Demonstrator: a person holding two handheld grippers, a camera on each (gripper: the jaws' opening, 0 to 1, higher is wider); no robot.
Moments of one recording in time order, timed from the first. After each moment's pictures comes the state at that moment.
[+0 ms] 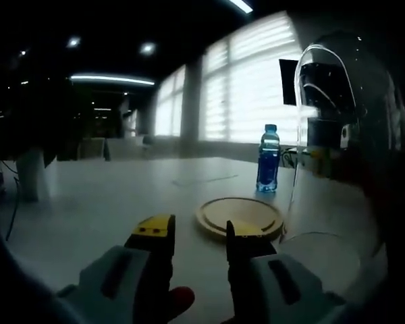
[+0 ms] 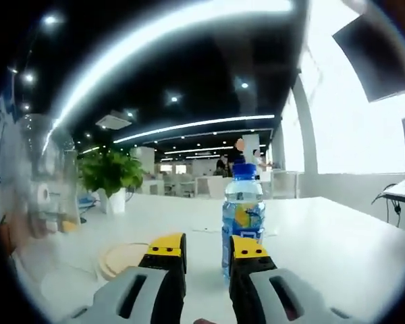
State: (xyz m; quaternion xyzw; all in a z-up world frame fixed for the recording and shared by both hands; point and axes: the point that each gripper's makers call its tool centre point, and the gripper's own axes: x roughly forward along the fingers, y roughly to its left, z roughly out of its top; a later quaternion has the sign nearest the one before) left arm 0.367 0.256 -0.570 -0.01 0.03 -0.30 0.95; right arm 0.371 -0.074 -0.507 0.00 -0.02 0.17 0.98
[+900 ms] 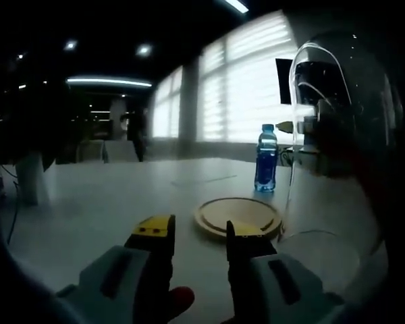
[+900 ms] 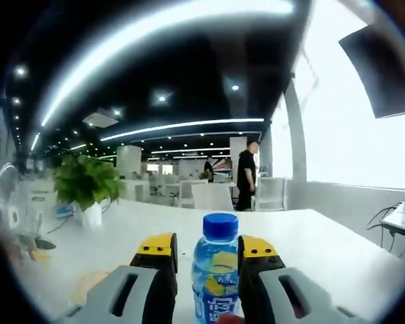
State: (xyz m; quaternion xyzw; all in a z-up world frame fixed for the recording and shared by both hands) left arm 0.363 0.252 -0.569 0.00 0.02 -0.31 0.95; right arm 0.460 -0.090 -0.446 0.00 -0.02 0.13 0.99
